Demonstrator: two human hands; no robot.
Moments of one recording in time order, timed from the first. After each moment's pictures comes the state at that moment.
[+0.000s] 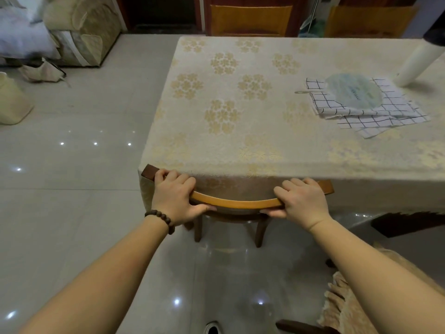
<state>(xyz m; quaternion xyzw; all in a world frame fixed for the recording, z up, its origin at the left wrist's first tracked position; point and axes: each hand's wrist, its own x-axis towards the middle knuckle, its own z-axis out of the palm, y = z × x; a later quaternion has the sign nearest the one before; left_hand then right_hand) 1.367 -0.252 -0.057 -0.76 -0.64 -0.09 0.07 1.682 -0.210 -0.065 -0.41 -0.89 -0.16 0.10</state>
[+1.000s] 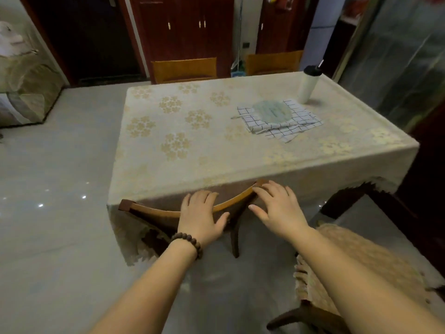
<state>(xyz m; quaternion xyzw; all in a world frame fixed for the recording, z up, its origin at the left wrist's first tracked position) 1.497 -0.319 0.019 -0.79 -0.59 -0.12 -0.10 1.712 -0.328 0.024 -0.66 -0.75 0.03 0.07</state>
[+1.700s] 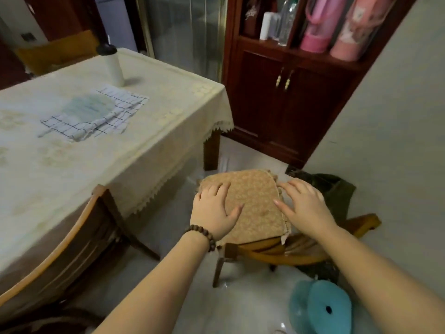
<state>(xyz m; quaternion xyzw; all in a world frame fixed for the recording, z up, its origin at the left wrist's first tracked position) 1.768 -0.447 0.018 -0.94 -0.23 -0.07 -0.24 1.915 -0.633 0.039 -0.92 -0.38 0.04 0.08</state>
